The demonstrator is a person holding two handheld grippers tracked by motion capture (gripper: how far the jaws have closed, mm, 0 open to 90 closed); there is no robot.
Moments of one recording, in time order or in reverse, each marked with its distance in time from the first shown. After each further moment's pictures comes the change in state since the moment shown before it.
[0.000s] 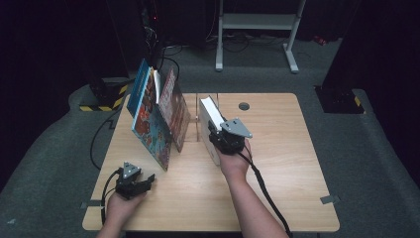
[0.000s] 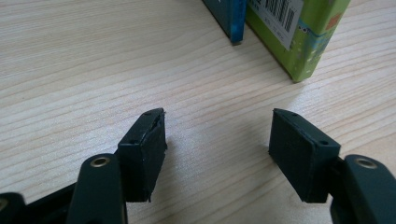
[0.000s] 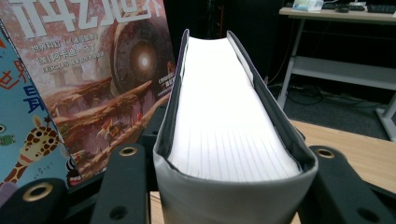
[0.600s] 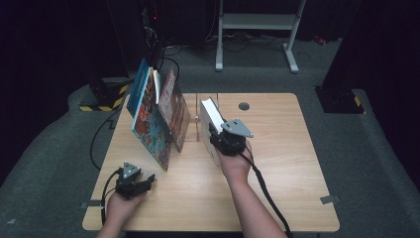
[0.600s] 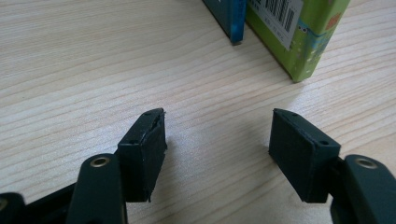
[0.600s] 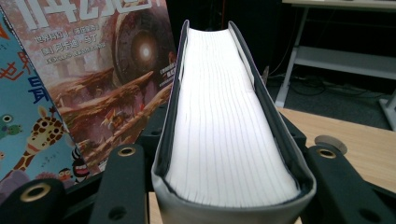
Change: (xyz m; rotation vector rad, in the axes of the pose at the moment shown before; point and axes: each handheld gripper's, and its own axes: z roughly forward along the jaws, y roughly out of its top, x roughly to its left) left arm -0.001 0.000 0.000 -0.002 0.000 -0.005; right arm 0.000 0.001 -0.006 0.042 0.011 0.010
